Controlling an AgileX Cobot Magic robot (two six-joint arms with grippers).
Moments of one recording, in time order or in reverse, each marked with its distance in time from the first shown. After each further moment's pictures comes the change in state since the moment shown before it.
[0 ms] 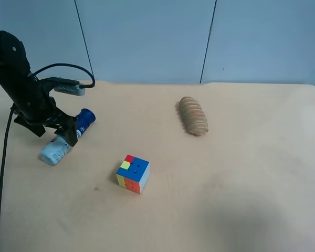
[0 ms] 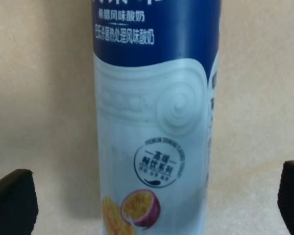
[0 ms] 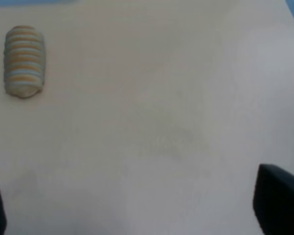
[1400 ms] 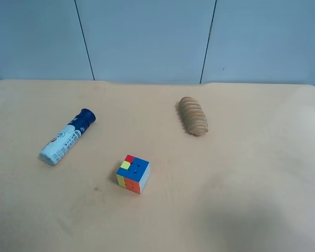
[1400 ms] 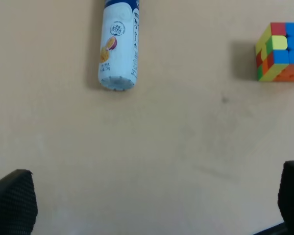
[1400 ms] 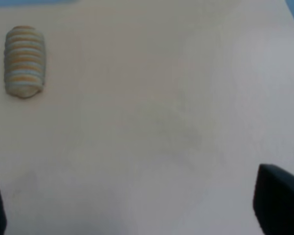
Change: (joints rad) left arm -0.002 -1.526 0.466 0.001 0.359 -0.149; right arm 0.000 0.000 0.000 0.000 0.000 0.000
